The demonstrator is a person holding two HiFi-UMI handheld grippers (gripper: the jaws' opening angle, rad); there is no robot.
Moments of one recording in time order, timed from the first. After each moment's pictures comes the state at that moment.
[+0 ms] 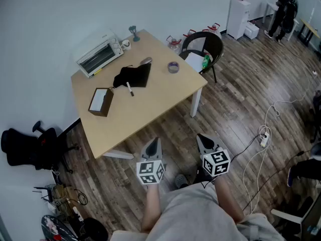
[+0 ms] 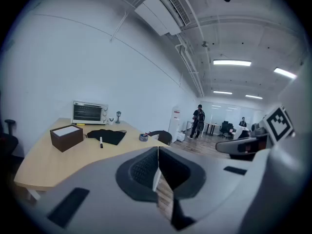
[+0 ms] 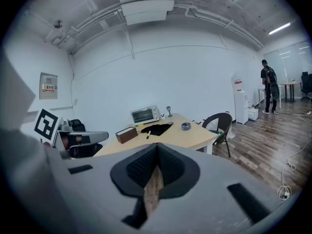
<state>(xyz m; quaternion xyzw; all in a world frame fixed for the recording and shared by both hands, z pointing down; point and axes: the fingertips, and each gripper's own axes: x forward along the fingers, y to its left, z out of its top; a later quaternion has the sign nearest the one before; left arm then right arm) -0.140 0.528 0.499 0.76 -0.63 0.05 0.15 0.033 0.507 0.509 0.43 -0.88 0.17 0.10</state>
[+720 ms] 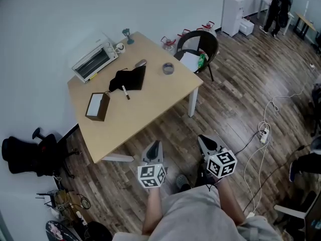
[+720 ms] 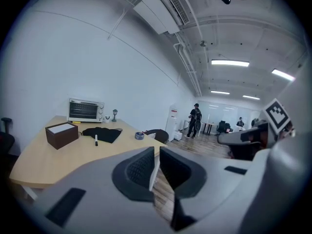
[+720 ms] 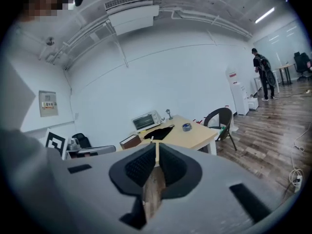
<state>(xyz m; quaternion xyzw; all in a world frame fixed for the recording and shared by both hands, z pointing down) -0.117 0.534 0.504 0.77 -0.61 0.05 0.16 0.058 0.516 0.489 0.42 -0.88 0.22 0.05</state>
